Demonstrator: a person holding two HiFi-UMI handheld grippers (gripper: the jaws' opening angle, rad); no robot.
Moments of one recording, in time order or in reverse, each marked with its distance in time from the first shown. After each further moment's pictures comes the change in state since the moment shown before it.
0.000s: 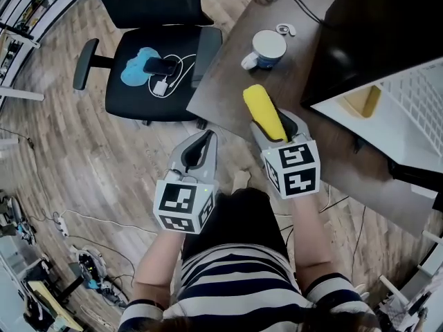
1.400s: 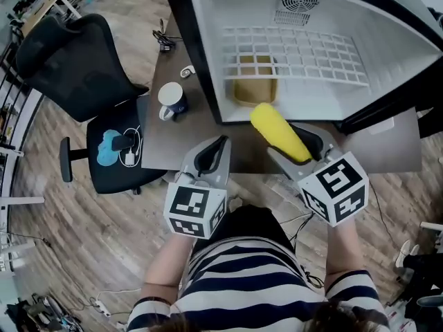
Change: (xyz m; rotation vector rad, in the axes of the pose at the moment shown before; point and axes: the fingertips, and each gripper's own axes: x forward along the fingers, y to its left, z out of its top) left arm 0.031 -0.227 0.096 0.249 -0.073 -0.435; right arm -0.252 -0.116 0.008 0.055 -0.112 -0.143
